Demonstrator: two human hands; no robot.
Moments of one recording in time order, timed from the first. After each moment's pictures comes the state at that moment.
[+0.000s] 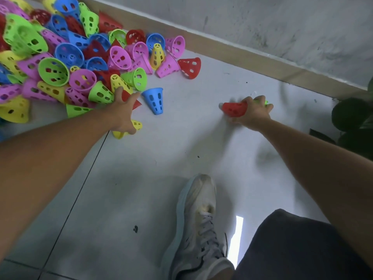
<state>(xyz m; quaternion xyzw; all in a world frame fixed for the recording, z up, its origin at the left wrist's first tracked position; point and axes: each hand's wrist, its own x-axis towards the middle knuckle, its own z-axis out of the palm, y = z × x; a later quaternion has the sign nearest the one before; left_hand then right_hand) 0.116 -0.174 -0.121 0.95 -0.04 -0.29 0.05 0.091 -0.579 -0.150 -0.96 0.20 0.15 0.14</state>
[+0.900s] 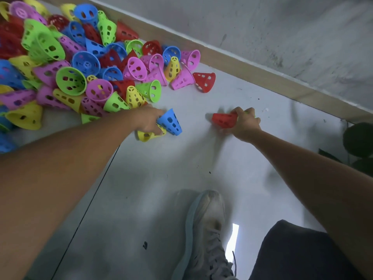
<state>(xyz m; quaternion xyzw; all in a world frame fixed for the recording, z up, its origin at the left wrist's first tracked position) 0.158 -0.186 -0.129 0.92 -0.14 -0.35 0.09 0.121 -0.512 -0.146 -0.96 0.16 0.18 0.17</state>
